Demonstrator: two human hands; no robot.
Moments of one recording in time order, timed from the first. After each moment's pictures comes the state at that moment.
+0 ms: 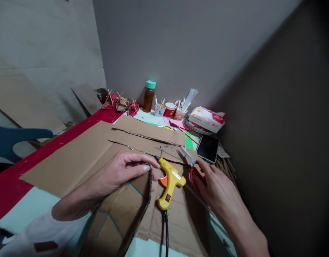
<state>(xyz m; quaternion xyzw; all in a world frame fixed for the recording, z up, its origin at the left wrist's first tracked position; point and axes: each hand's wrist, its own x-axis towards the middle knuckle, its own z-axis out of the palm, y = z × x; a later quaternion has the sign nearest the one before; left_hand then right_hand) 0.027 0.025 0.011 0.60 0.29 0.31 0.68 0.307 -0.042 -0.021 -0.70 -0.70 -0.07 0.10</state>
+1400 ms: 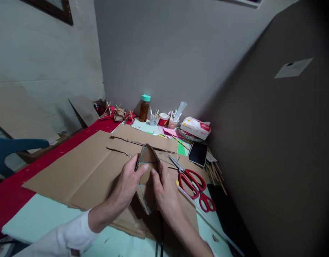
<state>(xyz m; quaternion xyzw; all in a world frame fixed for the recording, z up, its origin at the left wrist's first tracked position) 0.074 0.015 -0.033 0.50 0.36 0.52 0.59 0.185 -0.031 -0.024 -0.67 -0.60 0.17 0.39</state>
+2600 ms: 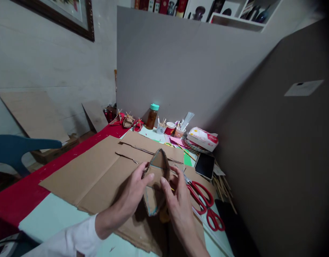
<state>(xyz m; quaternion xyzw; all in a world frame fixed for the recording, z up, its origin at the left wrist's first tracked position) 0.069 0.016 -0.030 0.46 0.41 0.52 0.59 0.196 -0.031 -0.030 -0.63 -0.54 0.25 0.50</state>
